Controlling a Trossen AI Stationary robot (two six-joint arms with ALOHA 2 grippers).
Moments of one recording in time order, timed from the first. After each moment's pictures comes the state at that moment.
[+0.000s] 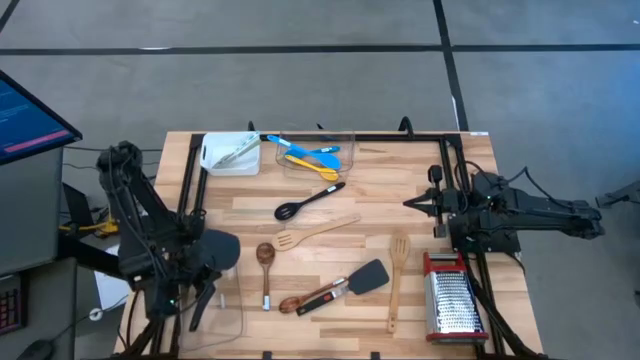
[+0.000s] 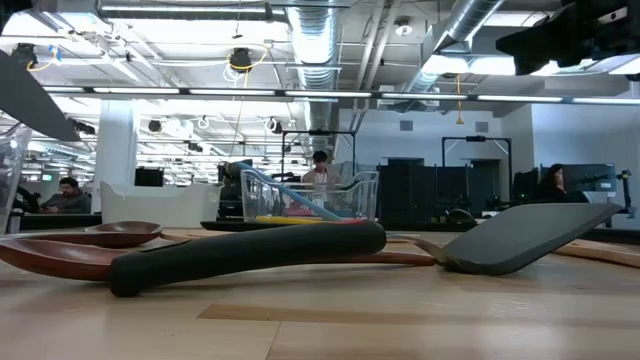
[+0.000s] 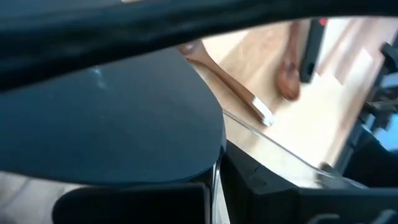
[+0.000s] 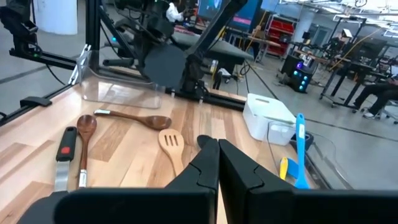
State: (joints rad) left arm -1.21 1.15 0.80 -1.03 -0.65 -1.98; right arm -0.10 0.30 0.34 -0.14 -0.10 -0.27
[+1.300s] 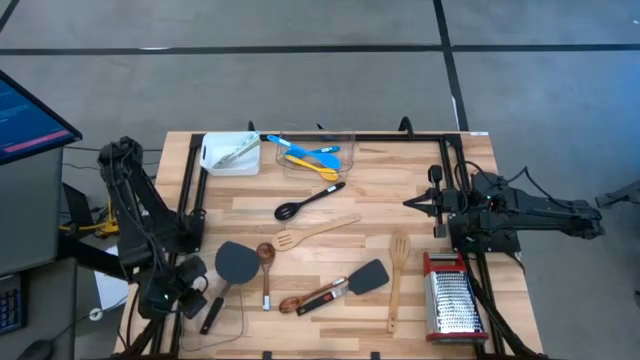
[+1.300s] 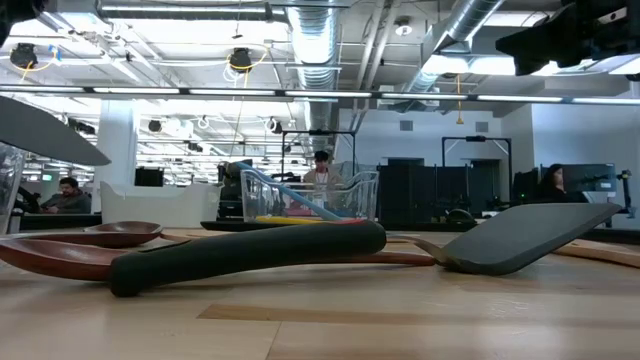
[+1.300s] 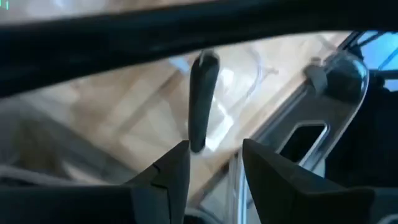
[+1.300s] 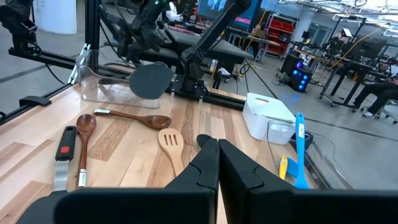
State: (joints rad) left arm -1.21 1.07 0.76 -0.80 -0.20 -2.05; right arm -0.10 0.30 0.34 -0.14 -0.10 -0.27
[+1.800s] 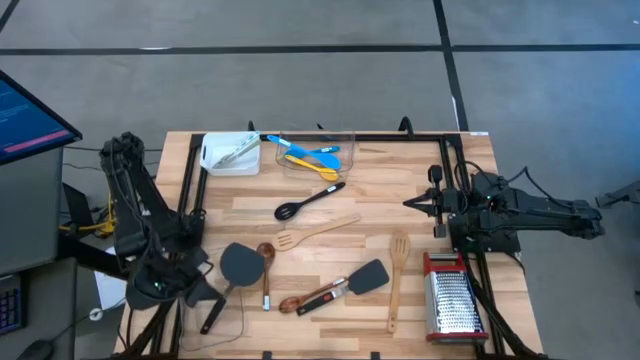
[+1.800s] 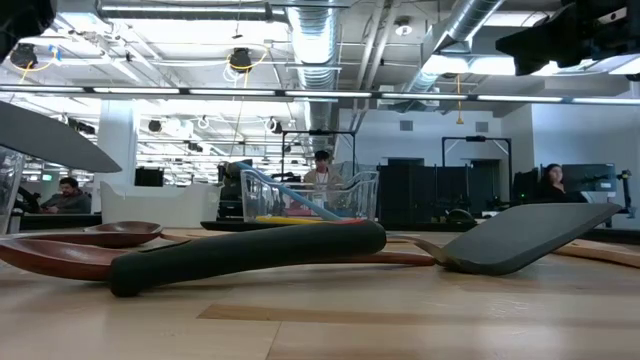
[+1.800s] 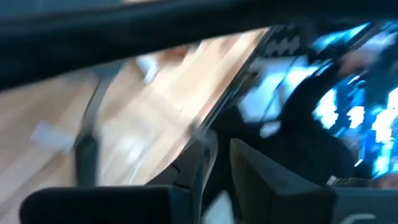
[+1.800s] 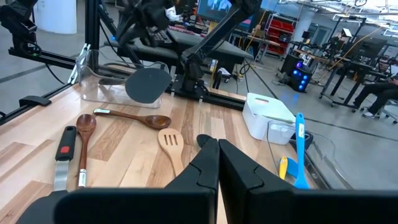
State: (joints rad) left arm -1.21 0.97 0.76 -0.63 -0.62 -1.96; right arm -0.10 0.30 0.34 -0.14 -0.10 -0.27
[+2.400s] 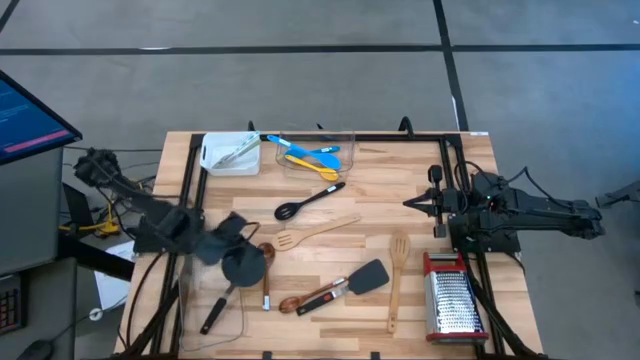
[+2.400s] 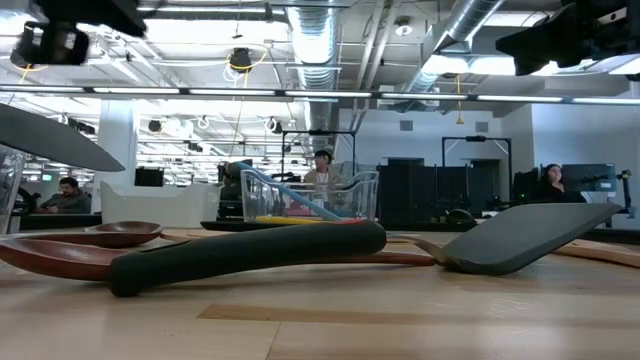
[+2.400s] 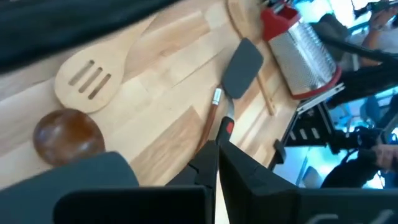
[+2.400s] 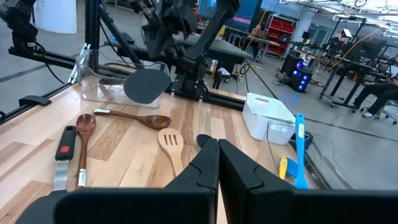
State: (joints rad) left arm -0.60 1.00 0.76 -0.50 -0.48 -1.42; right arm -0.10 0.30 0.34 -0.14 -0.10 -0.27
